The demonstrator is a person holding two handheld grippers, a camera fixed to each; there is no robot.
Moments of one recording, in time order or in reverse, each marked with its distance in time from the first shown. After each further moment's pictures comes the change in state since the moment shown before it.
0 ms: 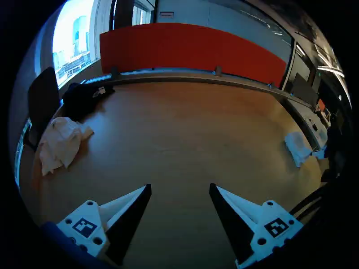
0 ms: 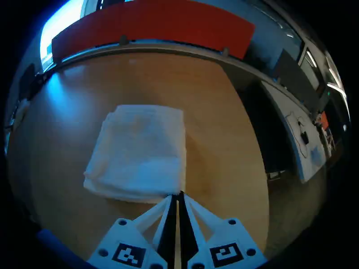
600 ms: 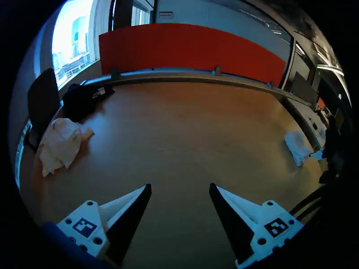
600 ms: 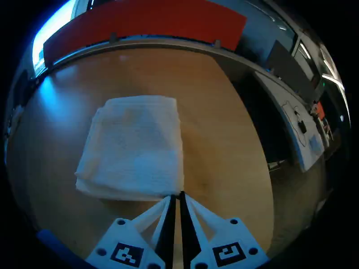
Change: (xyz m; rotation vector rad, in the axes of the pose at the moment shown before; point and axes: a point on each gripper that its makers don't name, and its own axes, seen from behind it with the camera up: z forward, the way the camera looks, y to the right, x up) left arm -0.001 0.001 -0.001 0.002 0.000 0.008; right arm -0.011 0.001 0.011 -0.038 -0.019 0.054
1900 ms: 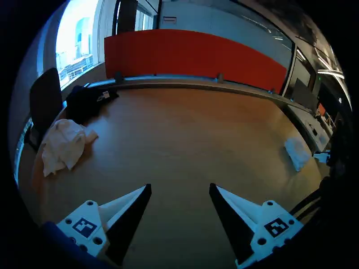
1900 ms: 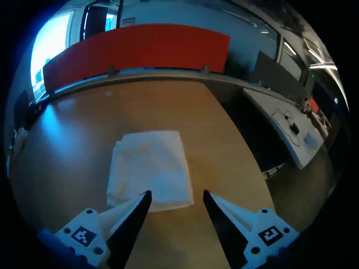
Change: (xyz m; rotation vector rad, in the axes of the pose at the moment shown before) left arm 0.010 -0.012 -0.007 0.002 0.054 -0.025; right arm 0.042 -0.026 -0.055 0.005 0.248 0.111
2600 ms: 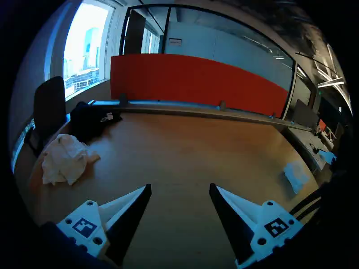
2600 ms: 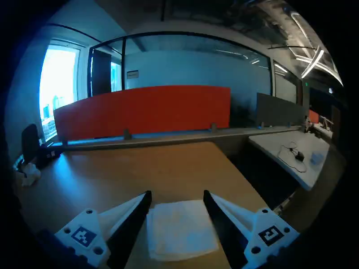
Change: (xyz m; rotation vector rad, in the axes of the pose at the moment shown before) left arm 0.054 0.000 0.002 0.013 0.209 -0.046; right arm 0.123 -0.052 -0.035 0.081 0.414 0.083
